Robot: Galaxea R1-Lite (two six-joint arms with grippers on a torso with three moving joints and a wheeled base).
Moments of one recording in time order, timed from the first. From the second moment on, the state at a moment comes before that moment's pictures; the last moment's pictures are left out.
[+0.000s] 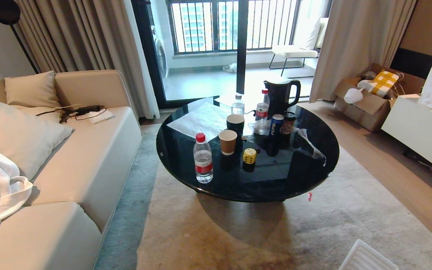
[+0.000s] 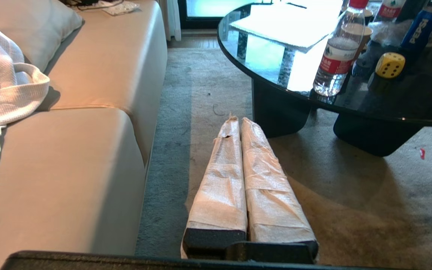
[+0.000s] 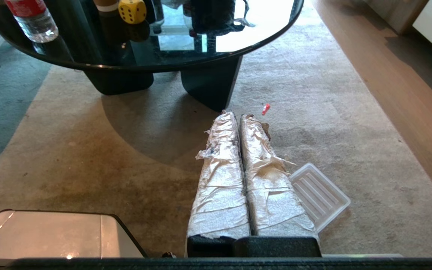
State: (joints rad) left arm 0.00 0.00 0.00 0.01 0.01 -0.01; right arm 0.00 0.02 -0.09 0.24 0.02 -0.07
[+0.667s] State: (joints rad) left arm 0.00 0.00 0.00 0.01 0.01 -0.01; right arm 0.00 0.02 -0.09 0.24 0.02 -0.07
